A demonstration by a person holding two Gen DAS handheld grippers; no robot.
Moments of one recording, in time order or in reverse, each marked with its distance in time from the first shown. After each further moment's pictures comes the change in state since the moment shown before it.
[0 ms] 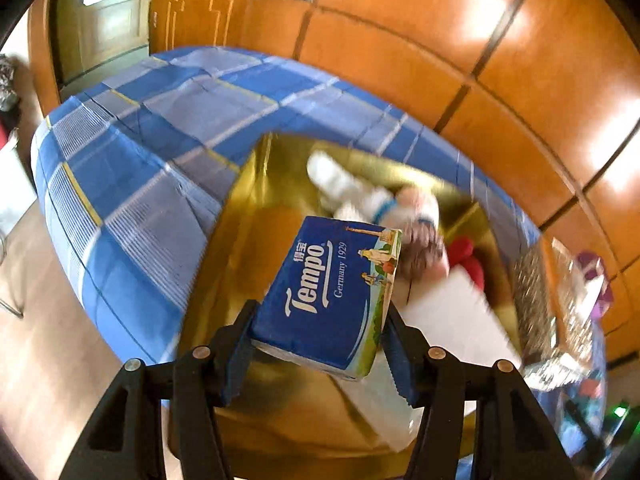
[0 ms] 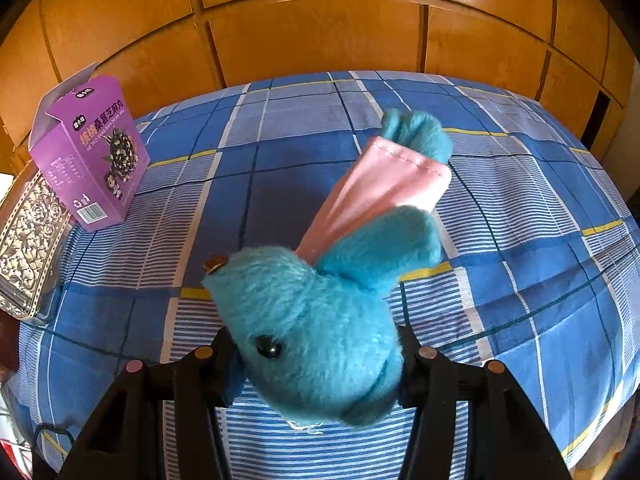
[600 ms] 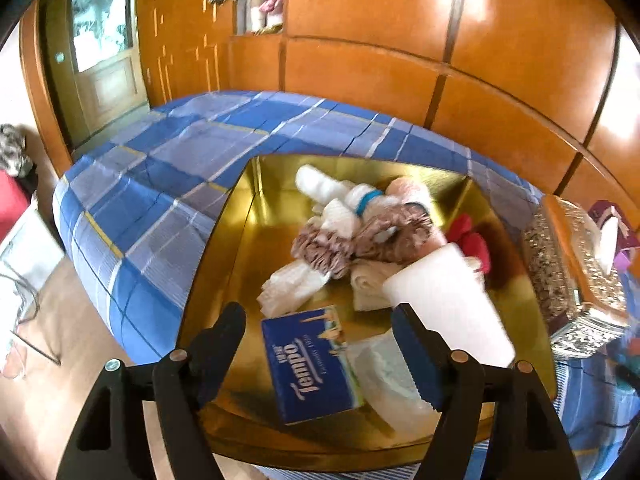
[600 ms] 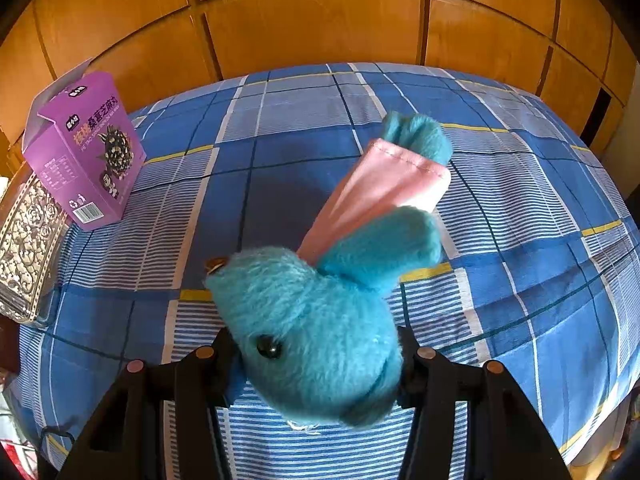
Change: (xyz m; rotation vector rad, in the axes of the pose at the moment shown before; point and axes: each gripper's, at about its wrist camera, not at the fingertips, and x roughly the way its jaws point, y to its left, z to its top) left arm -0.021 -0.033 -0.024 0.171 -0.143 0.121; right arm 0.004 0.002 0.007 0.006 0.046 -0.009
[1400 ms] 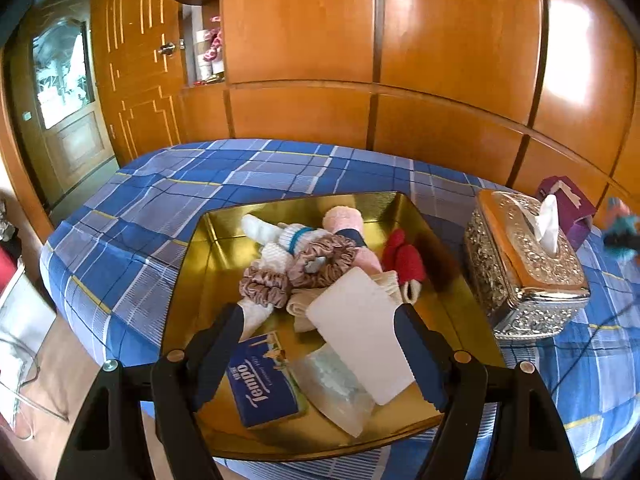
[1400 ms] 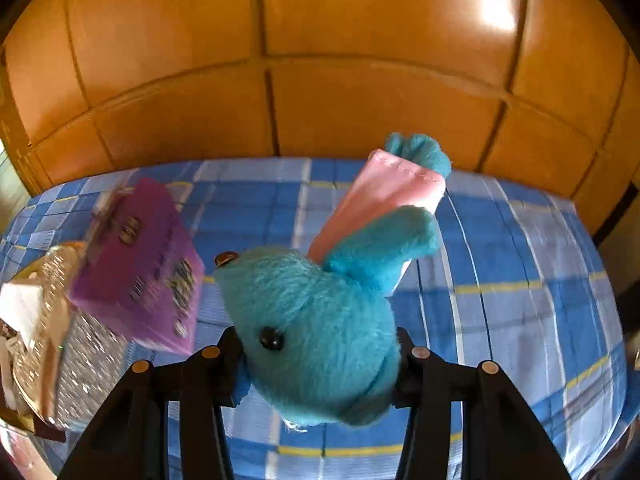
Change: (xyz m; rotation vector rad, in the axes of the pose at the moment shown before) left arm -0.036 -0.042 0.003 0.159 -0.095 -0.080; right arm -0.035 0.081 0.122 -0.177 -0.099 0.017
